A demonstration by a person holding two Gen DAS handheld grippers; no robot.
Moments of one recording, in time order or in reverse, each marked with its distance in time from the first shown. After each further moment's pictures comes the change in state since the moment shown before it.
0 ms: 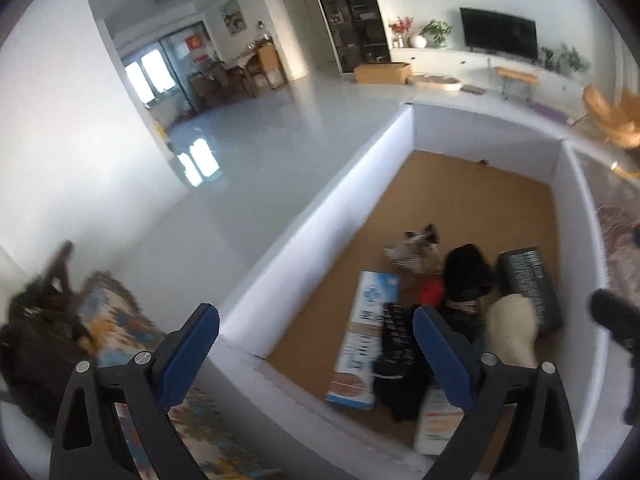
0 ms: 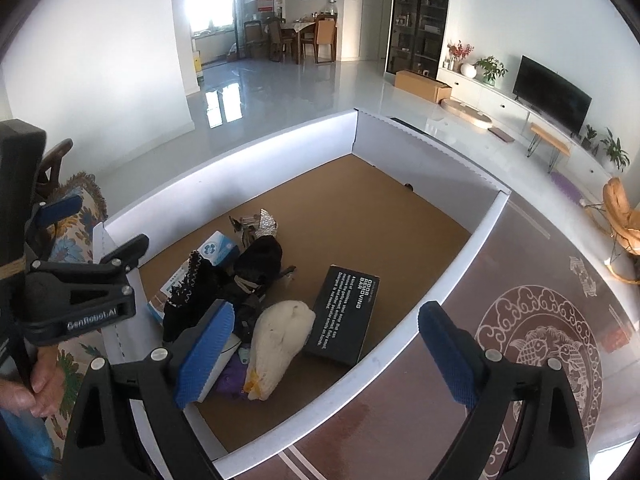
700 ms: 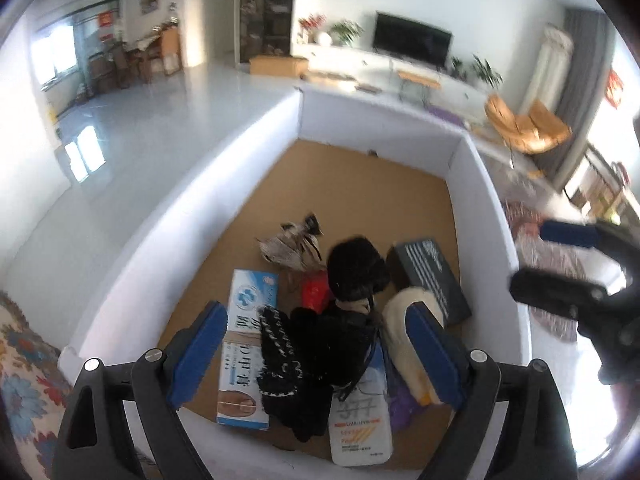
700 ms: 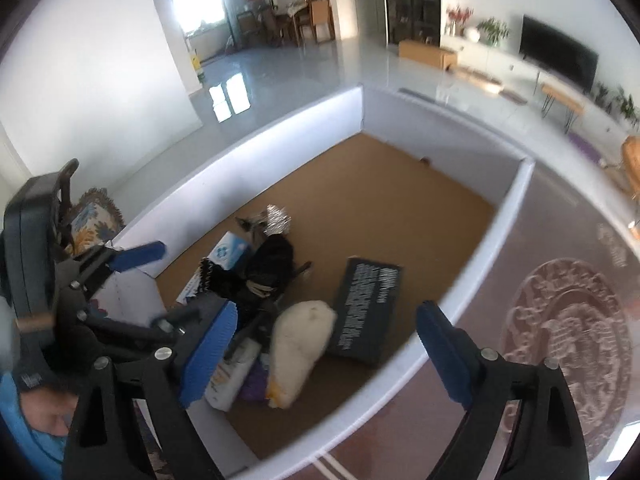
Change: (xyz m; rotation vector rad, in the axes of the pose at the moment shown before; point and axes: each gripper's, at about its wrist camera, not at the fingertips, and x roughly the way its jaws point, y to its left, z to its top) left arm 0.031 -0.011 -0.001 0.018 0.011 -0.420; right arm 0.012 -0.013 0.004 0.087 0.057 0.063
